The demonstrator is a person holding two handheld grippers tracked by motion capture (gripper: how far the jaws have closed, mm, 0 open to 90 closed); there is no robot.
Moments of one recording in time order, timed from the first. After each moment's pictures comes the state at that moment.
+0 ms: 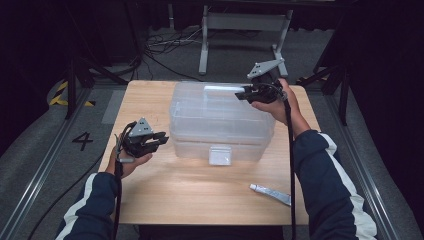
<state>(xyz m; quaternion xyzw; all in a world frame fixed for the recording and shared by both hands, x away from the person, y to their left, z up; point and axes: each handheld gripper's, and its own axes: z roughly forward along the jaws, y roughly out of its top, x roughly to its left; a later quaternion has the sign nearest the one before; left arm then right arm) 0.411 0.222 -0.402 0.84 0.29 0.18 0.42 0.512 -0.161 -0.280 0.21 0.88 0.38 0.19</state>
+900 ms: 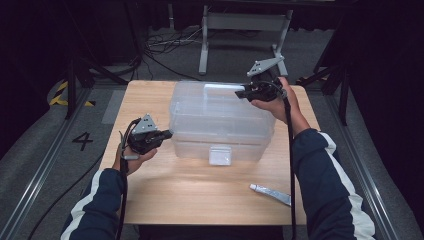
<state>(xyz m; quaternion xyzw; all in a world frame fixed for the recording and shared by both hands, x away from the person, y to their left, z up) 0.415 0.210 -0.397 0.83 0.27 0.18 0.45 0.515 -0.160 -0.278 0.22 0.88 0.38 0.19</state>
